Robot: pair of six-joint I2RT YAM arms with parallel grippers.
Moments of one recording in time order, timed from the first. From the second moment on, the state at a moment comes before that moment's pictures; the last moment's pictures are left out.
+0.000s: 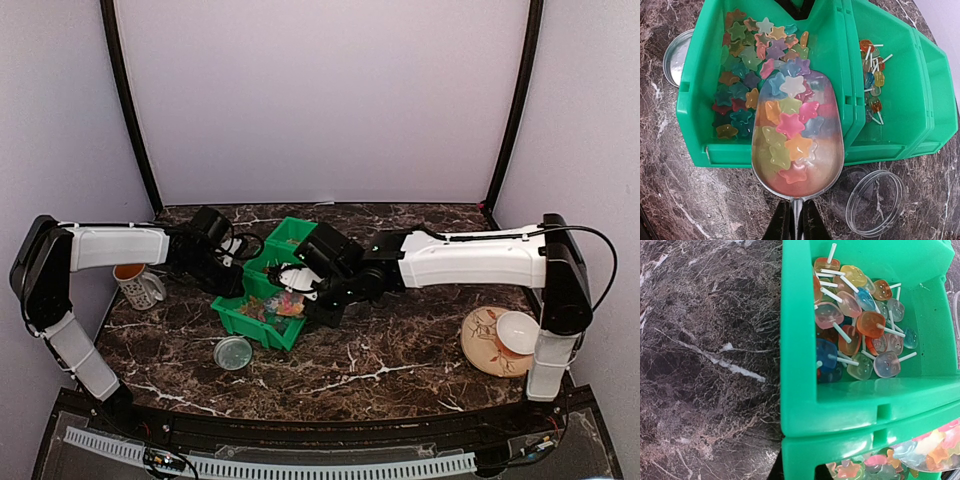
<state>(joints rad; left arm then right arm) -0.49 1.63 1.05 -0.51 0.14 -0.23 1.13 1.89 1.51 -0.61 0.16 -0.23</state>
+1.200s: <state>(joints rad) -0.49 1.63 1.05 -0.51 0.16 -0.23 1.14 1.49 0.68 0.44 0.17 -0.20</state>
